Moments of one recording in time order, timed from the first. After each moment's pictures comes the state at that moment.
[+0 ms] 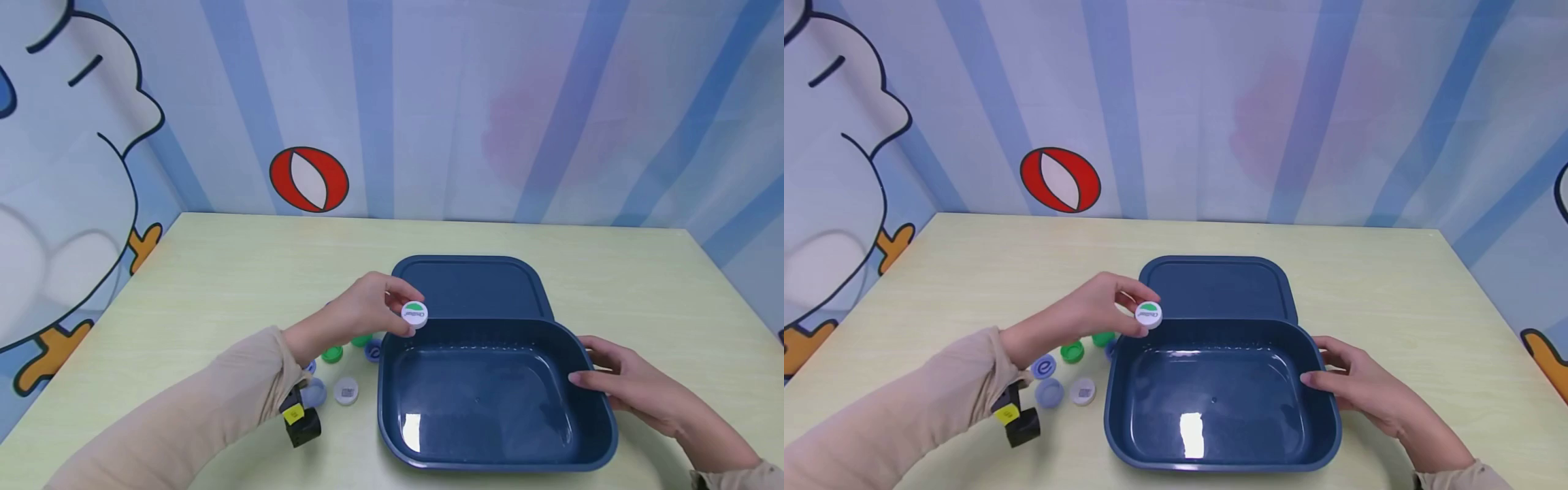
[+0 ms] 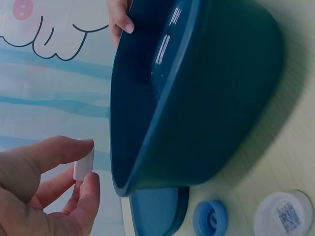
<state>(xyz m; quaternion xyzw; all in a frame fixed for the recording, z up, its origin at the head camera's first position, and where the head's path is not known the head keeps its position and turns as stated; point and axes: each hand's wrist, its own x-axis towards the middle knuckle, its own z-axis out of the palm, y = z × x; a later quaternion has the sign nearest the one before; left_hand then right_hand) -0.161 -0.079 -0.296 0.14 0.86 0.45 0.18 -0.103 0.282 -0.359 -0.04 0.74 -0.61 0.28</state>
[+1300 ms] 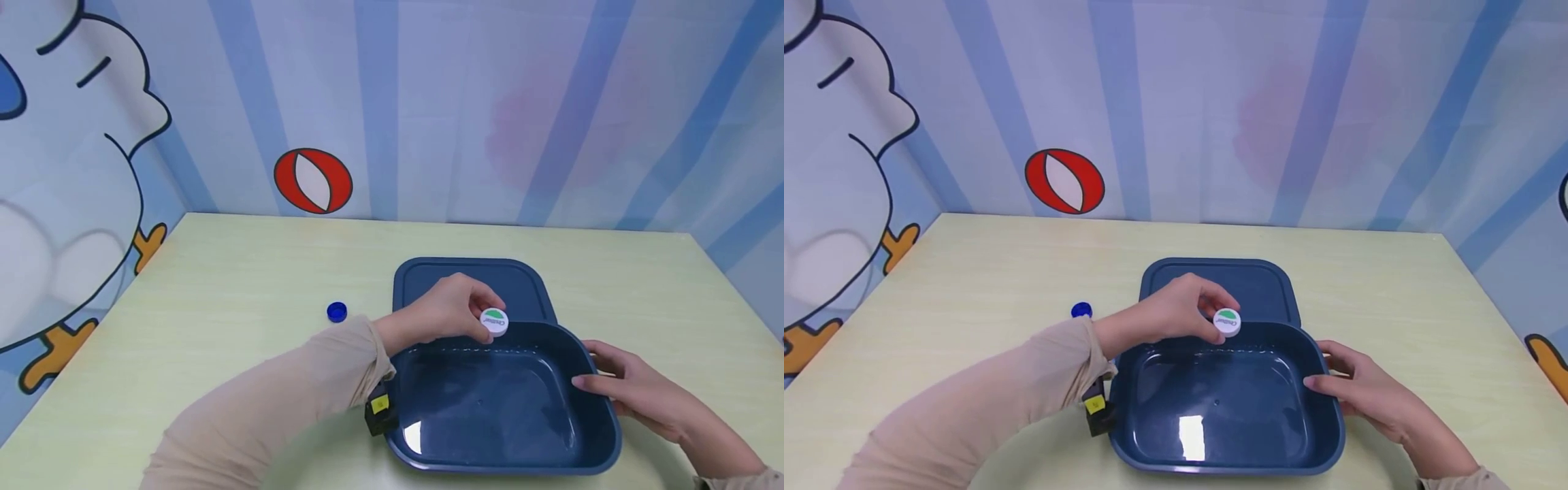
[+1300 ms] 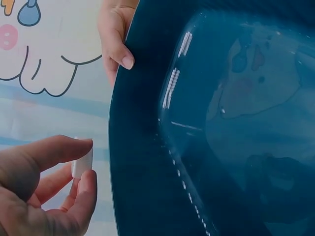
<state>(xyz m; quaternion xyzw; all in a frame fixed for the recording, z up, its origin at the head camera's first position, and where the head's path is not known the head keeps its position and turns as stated) -0.168 0.000 -0.298 0.27 0.83 0.45 0.20 -0.104 0.284 -0.362 -0.05 0.73 -0.62 0.29</state>
